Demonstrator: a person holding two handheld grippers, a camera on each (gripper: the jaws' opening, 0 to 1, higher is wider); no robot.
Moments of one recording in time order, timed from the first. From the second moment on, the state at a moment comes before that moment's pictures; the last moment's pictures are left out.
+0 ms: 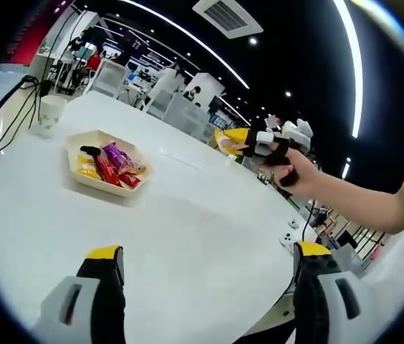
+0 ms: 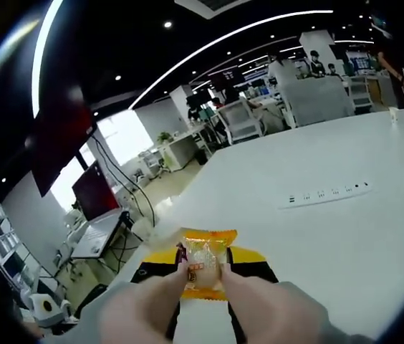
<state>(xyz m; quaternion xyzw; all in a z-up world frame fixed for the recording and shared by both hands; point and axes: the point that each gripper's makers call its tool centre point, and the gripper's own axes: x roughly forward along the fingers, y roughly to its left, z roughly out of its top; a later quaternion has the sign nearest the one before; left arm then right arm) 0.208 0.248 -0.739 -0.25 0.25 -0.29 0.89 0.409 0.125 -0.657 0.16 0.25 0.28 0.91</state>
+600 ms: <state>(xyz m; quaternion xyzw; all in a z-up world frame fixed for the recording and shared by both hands) 0.214 0.254 -0.731 -0.26 0.24 -0.29 0.89 0.423 0.142 -0.645 0.15 0.24 0.30 0.91</state>
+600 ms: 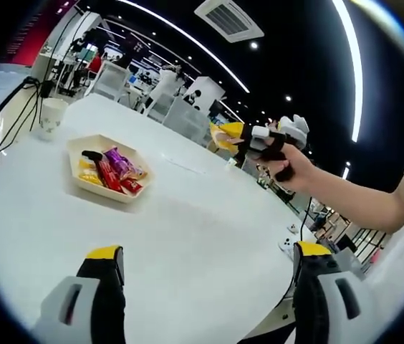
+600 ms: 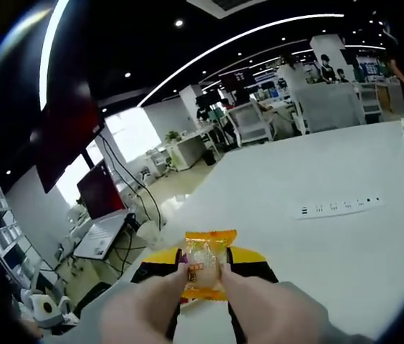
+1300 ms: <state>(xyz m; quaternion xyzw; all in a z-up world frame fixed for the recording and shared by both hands) 0.213 0.263 -0.727 -0.26 0.23 -0.29 0.89 0.424 0.173 -0.631 0.14 0.24 0.33 0.90</state>
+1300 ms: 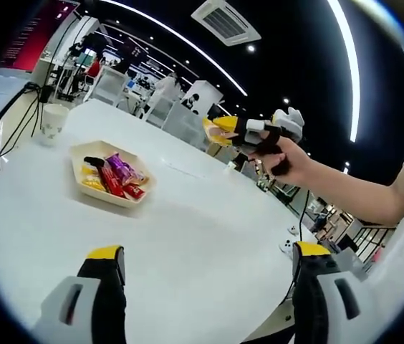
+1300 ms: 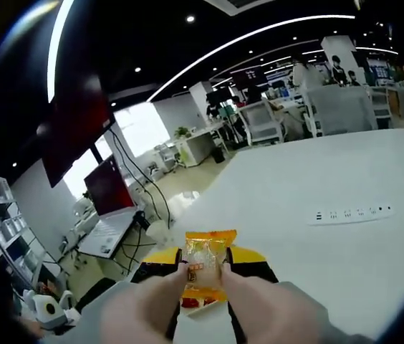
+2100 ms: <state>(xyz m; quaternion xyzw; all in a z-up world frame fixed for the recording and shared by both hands) 0.214 0.277 -0.726 -0.26 0.21 -0.28 0.90 0.428 0.213 -0.622 0.13 0.24 0.36 0.89</state>
